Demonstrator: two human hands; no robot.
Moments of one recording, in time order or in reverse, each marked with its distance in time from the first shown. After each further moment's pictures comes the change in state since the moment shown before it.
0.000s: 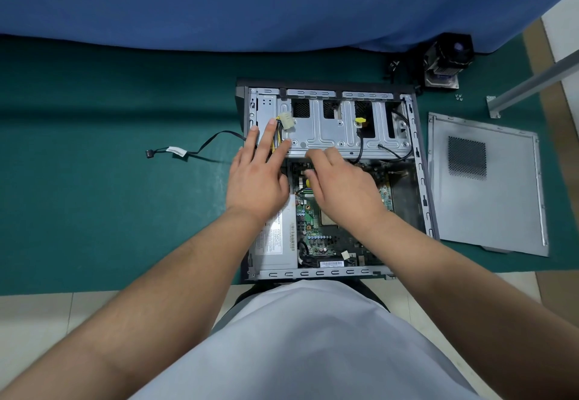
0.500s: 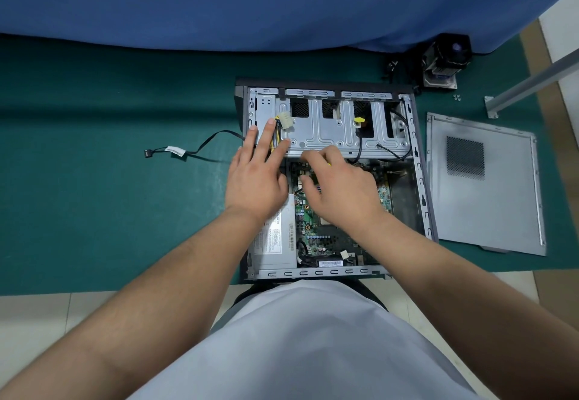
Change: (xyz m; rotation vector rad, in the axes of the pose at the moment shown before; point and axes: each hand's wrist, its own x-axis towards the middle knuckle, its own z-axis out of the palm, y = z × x) left_hand 0.000 0.000 0.000 -0.006 -0.007 -0.002; right_hand -0.001 -0.001 -0.001 0.015 0.013 0.028
